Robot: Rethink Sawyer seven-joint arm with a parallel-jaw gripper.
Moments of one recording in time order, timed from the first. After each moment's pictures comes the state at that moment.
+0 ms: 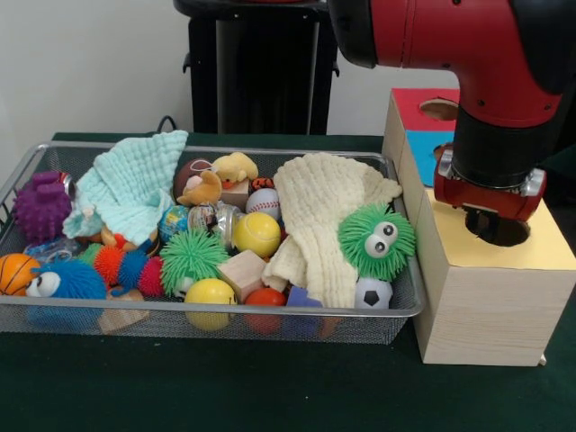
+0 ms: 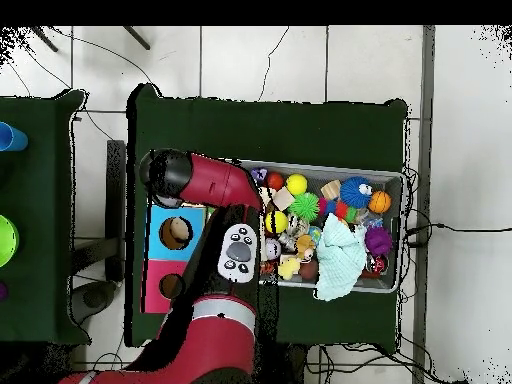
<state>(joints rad) 0.13 -0.33 -0.19 1.28 0.41 0.75 1.96</state>
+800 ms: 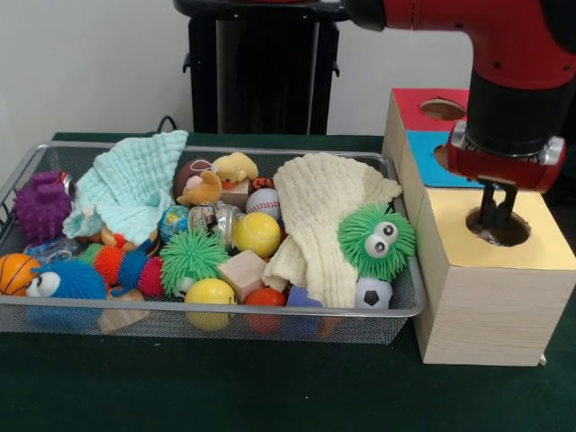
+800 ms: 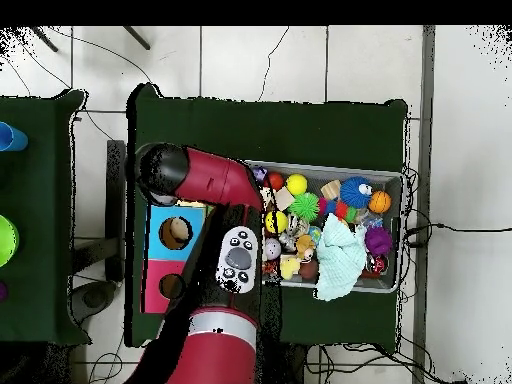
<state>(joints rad) 0.13 -0.39 -0.20 1.28 0.41 0.81 1.96</state>
